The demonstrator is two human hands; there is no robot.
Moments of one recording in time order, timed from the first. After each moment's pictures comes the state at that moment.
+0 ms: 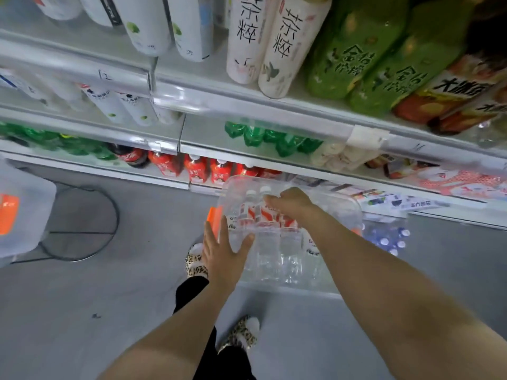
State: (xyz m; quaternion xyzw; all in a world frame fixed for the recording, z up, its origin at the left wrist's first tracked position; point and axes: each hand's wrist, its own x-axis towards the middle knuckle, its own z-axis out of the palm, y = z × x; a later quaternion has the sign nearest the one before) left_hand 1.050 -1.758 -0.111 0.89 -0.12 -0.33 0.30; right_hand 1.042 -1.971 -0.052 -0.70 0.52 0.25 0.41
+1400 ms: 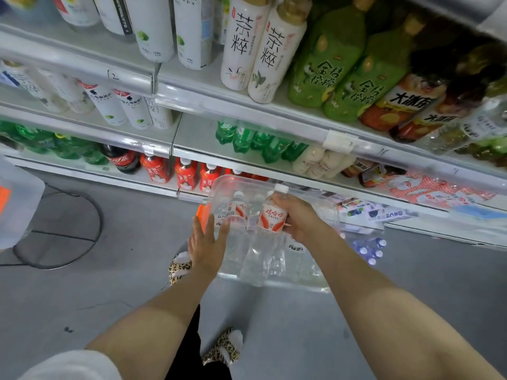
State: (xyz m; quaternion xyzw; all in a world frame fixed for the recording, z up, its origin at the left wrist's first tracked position) left_hand 1.062 -1.750 -0.111 0.86 -0.13 -0.39 0.30; right_hand 0.984 -1.949 -0.014 -0.47 0.58 0.01 0.67
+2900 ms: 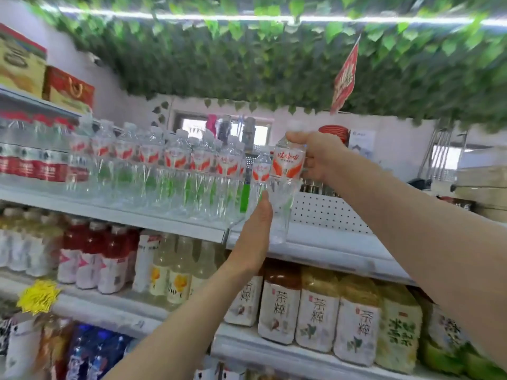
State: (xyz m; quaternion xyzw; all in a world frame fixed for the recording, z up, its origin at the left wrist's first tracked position) left_hand 1.240 -1.814 0.538 0.57 -0.46 -0.07 0.68; right_hand 1.177 -1.912 0.712 -0.71 0.15 -0.40 0.56
